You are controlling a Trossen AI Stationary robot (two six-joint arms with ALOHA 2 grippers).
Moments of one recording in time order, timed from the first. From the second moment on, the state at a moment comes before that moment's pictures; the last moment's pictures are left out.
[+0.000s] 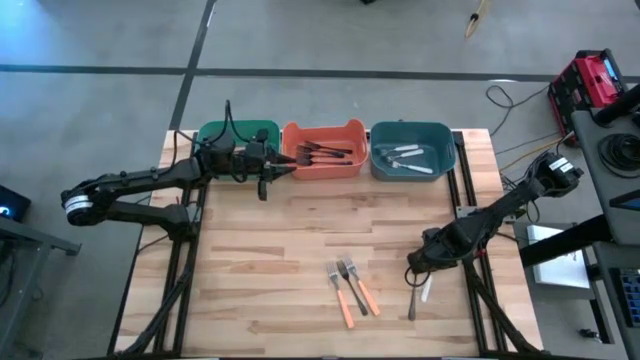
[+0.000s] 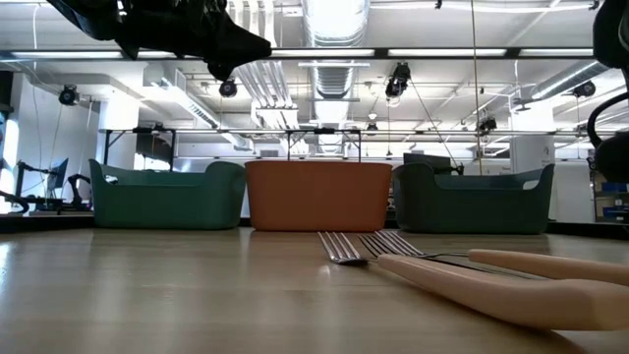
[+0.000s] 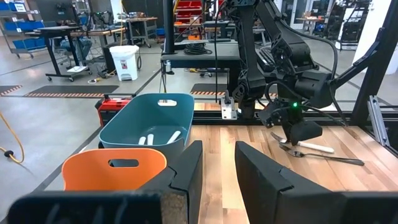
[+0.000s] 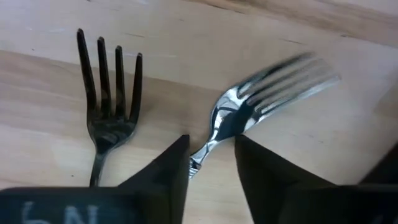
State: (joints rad) left arm 0.44 1.08 0.68 0.30 0.37 0.08; right arm 0.52 1.28 0.48 -0.69 -0.22 1.90
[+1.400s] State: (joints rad) left arm 0.44 1.08 0.68 0.30 0.37 0.08; right arm 0.49 1.17 0.67 -1.11 -0.11 1.82
